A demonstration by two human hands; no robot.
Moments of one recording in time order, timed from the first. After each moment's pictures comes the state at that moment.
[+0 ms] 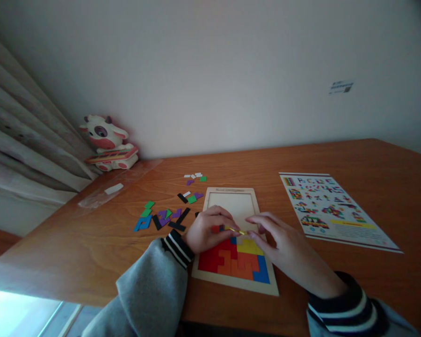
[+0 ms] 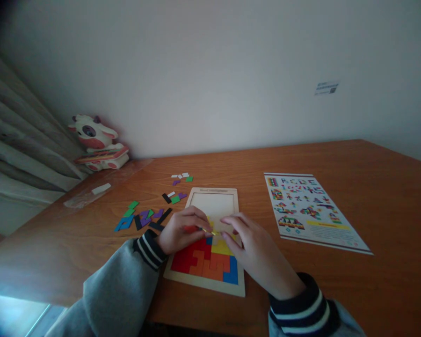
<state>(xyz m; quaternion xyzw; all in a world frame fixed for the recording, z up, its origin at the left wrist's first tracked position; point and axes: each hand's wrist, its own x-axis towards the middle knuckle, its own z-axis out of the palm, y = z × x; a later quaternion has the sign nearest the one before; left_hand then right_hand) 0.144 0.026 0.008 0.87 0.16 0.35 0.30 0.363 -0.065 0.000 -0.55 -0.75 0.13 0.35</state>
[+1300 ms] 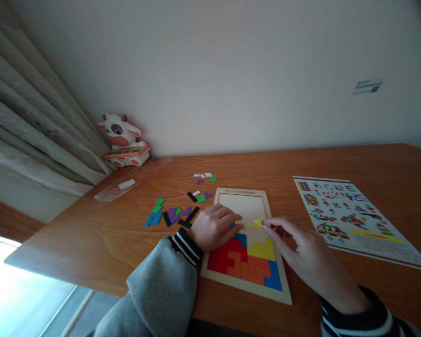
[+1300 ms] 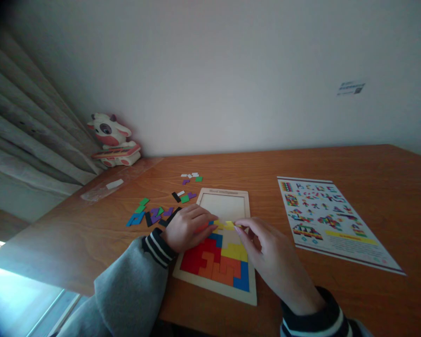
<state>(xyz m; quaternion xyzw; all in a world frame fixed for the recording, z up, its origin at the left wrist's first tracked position) 0.134 0.027 0.017 0.94 0.22 0.27 0.05 0.364 -0.066 0.005 -0.57 -0.72 0.11 0.39</state>
